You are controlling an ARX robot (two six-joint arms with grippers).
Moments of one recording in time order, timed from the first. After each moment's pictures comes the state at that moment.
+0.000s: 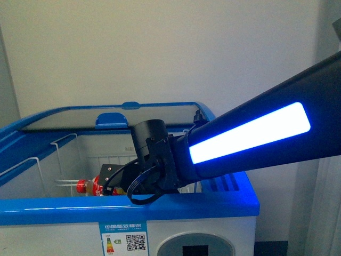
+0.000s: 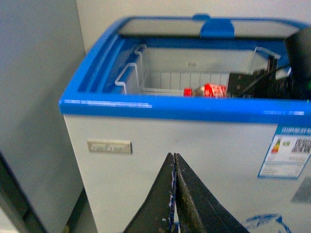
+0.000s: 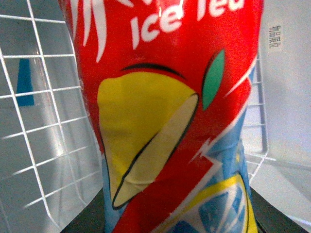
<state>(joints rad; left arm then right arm) 0.00 0.14 0.02 0.12 0.00 0.00 0.51 2.63 2.22 -0.10 0.13 -1.12</state>
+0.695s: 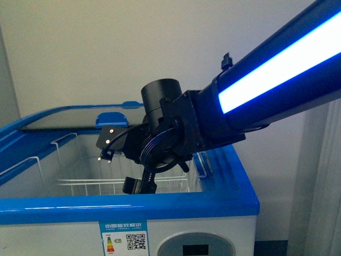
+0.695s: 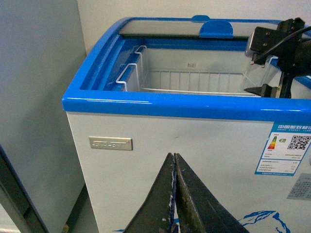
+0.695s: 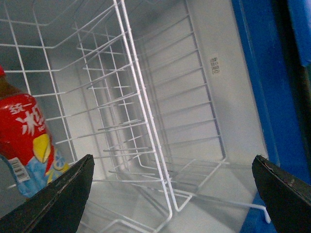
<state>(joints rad) 0.00 0.01 0.01 0.00 0.00 0.00 0.48 2.38 1.97 0.01 0.01 -1.06</state>
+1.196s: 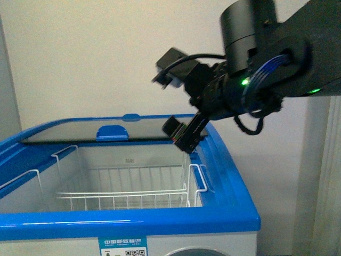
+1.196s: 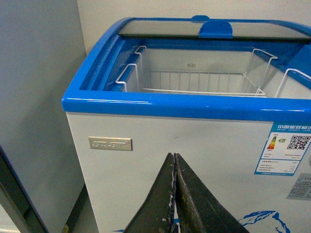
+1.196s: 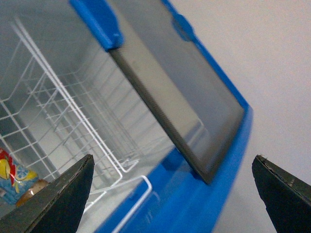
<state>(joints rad) 0.00 0.01 0.01 0.00 0.00 0.00 0.36 1.91 1.54 0.21 -0.02 -0.74</state>
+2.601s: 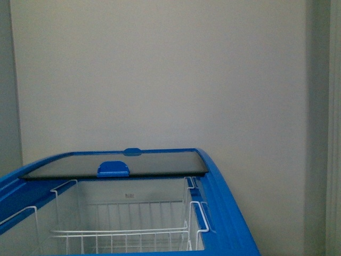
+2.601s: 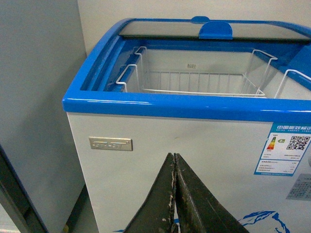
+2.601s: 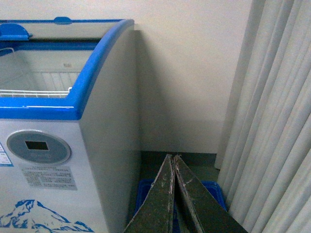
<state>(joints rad) 0.00 0.00 0.01 0.00 0.00 0.00 0.00 0.07 0.07 -0.01 0.00 0.00</state>
